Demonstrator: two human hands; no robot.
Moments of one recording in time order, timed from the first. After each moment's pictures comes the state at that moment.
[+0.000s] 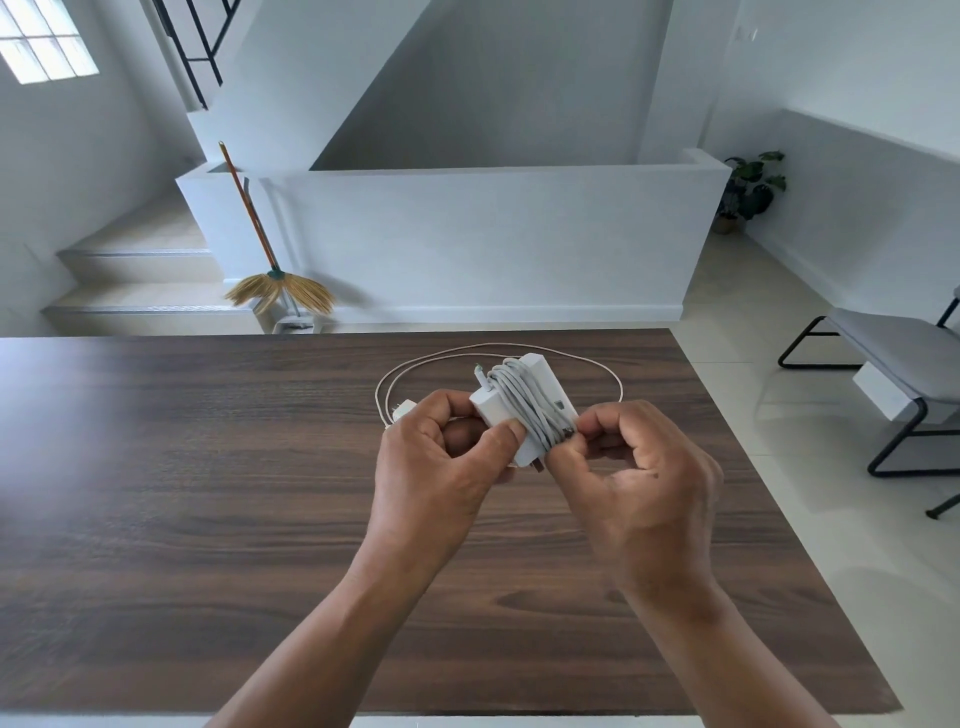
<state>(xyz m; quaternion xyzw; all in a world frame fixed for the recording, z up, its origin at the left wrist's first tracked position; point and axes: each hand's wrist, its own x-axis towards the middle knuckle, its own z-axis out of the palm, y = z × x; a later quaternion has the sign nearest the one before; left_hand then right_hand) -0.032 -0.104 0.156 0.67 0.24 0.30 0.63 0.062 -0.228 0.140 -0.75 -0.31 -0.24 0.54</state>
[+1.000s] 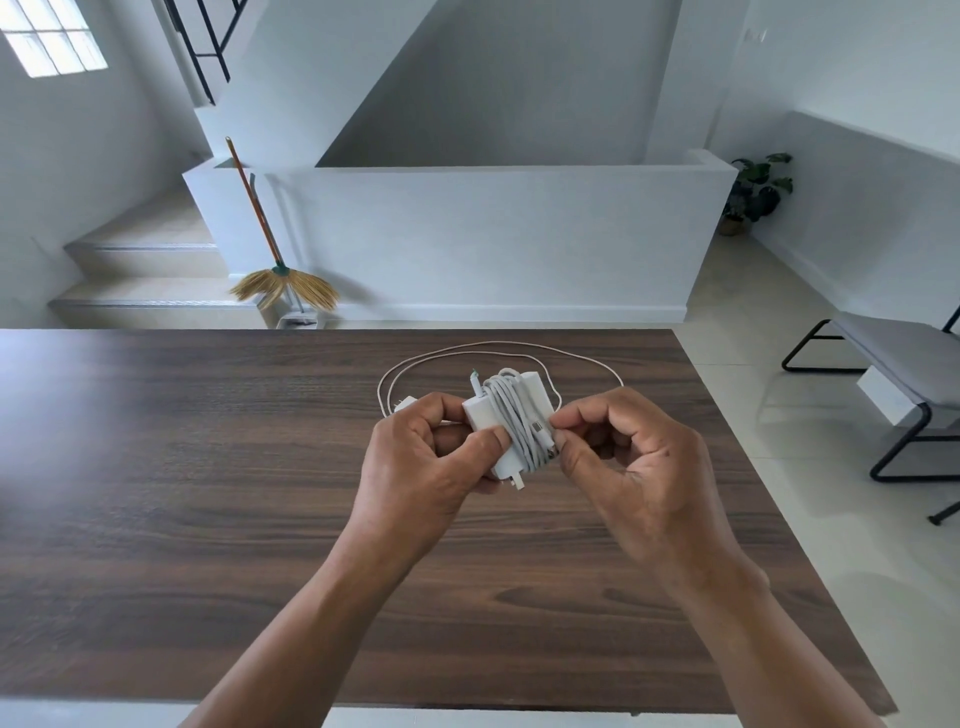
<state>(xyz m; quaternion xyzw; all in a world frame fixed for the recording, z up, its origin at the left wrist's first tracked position) -0.040 -0.095 0.156 0.70 0.25 0.27 0.62 0.077 -0.247 0.150 -0.71 -0.40 0.01 0.58</state>
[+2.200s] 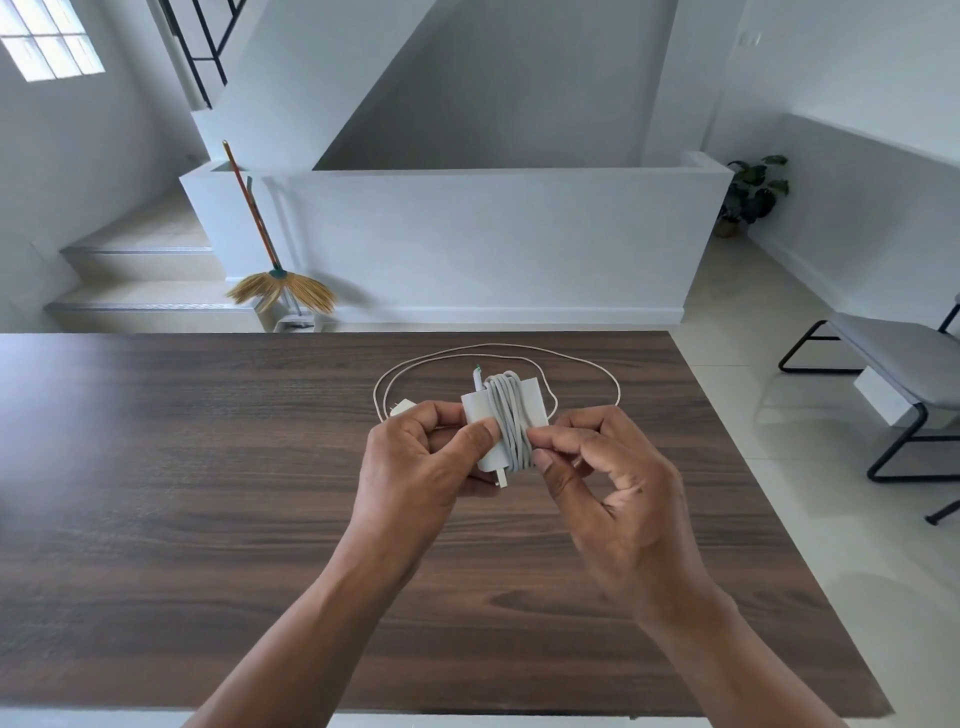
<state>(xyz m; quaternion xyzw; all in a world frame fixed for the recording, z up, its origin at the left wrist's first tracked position) -0.032 -0.096 0.151 0.64 0.27 0.28 0.66 0.070 -0.243 0.127 -0.69 -0.43 -0.05 0.57</state>
